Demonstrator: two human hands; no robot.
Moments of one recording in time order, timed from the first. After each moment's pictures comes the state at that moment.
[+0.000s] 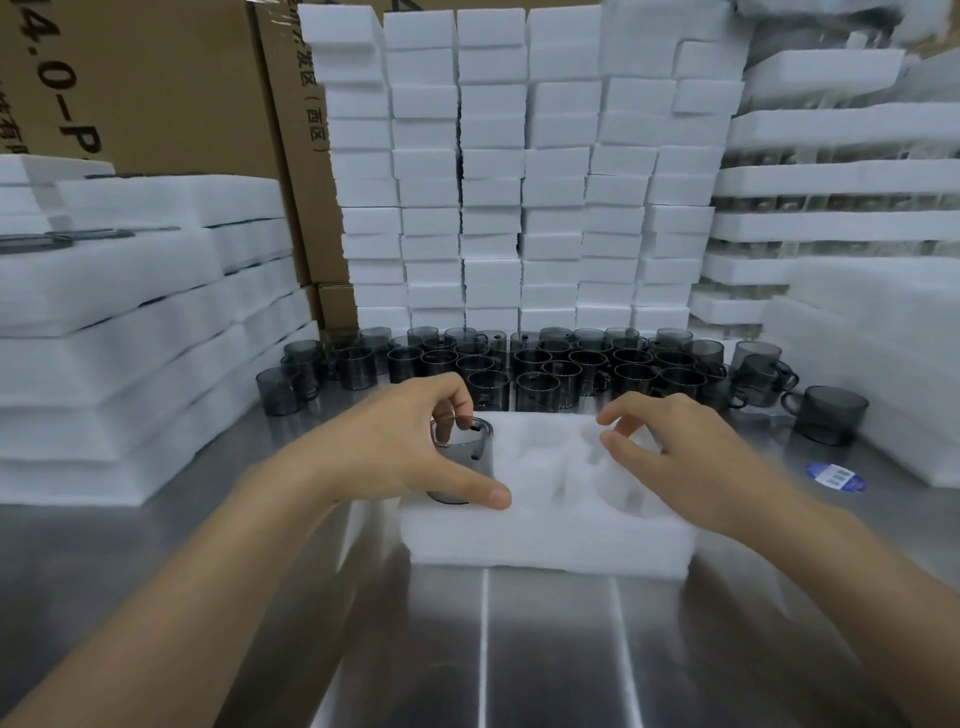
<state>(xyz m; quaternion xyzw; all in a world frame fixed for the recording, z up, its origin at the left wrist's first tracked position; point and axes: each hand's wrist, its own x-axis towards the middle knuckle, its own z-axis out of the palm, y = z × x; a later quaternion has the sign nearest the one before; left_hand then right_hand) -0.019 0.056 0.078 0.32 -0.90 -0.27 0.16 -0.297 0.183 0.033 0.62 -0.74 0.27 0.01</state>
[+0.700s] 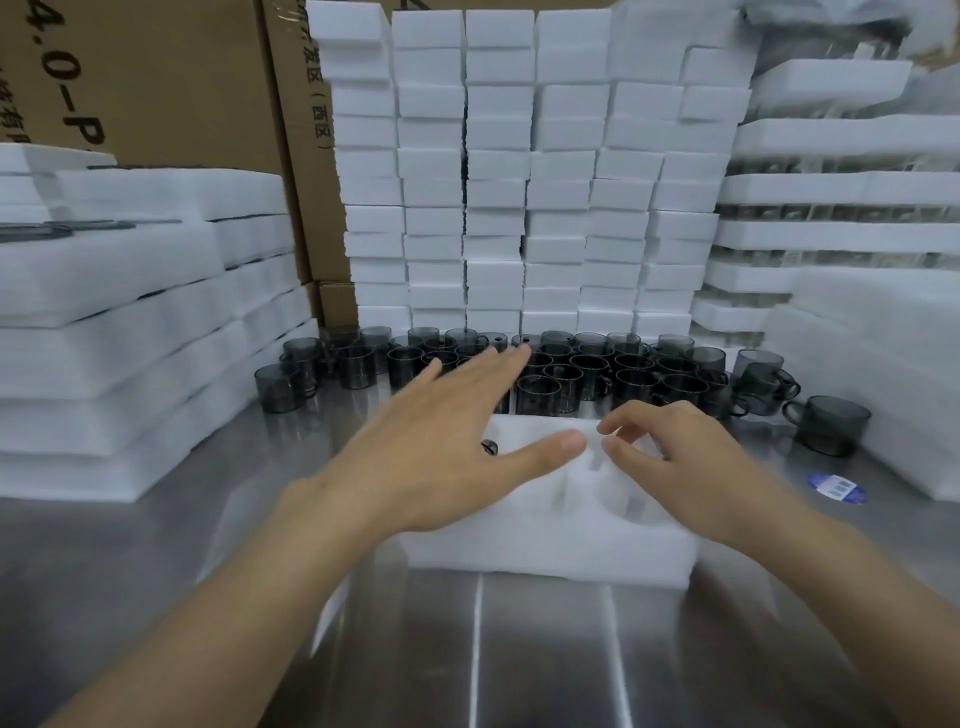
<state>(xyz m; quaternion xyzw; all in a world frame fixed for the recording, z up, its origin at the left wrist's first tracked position) -0.044 0.093 0.077 0.31 -0.94 -0.08 0.15 -0.299 0.181 0.029 0.62 -0.72 0.30 0.01</state>
